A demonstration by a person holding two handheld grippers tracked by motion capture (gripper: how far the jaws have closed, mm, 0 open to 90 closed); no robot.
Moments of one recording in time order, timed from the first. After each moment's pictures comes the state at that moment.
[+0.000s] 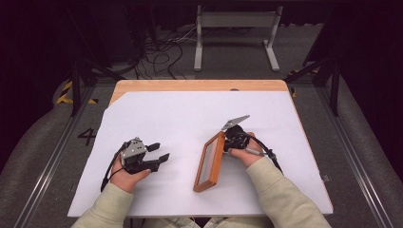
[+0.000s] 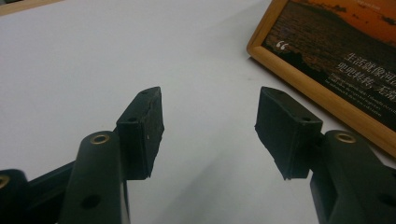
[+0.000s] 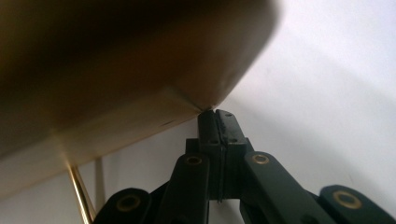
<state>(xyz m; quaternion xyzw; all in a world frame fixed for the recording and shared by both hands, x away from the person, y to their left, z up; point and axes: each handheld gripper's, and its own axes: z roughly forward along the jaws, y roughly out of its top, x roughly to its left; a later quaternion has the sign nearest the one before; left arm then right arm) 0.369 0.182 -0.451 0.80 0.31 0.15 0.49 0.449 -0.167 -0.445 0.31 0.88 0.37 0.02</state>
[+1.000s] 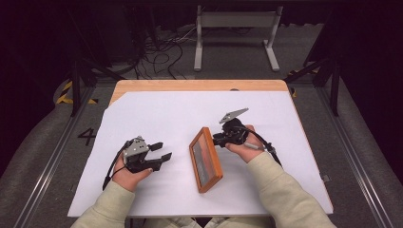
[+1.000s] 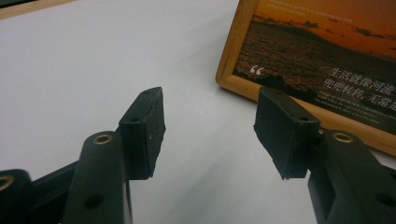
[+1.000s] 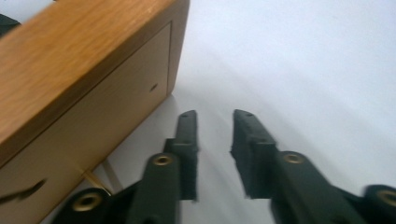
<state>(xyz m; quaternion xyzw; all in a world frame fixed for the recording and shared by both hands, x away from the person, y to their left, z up) 0.373 0.178 -0.448 0.80 0.30 0.15 0.50 0.448 -0.161 -0.413 0.31 0.88 0.36 0.06</state>
